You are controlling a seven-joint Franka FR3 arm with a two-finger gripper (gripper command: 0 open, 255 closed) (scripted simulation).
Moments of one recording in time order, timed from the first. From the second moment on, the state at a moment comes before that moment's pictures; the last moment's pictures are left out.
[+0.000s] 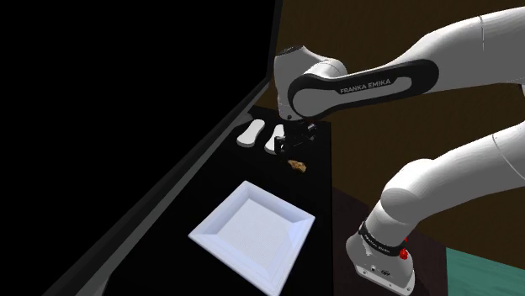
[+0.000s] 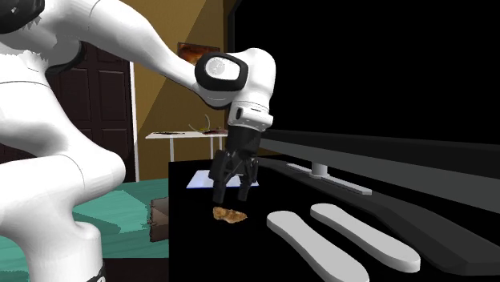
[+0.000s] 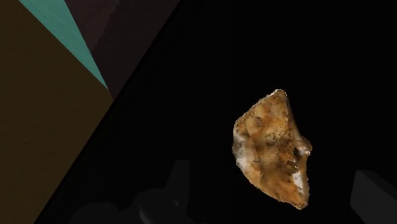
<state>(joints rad) -0.23 -0.53 0.41 -2.51 0.02 1.79 0.64</state>
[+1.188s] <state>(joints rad) -0.23 -0.52 0.41 -2.54 0.02 1.83 0.65</state>
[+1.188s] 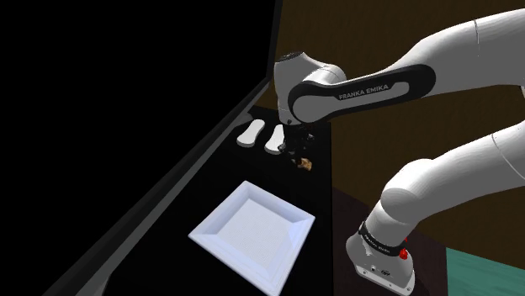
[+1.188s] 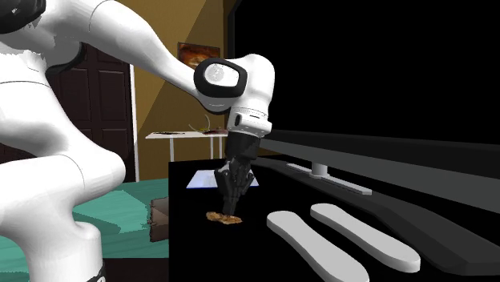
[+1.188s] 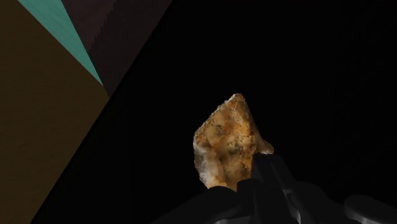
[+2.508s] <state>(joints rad) -0.08 -0.92 0.27 -2.93 0.07 2.15 0.38</state>
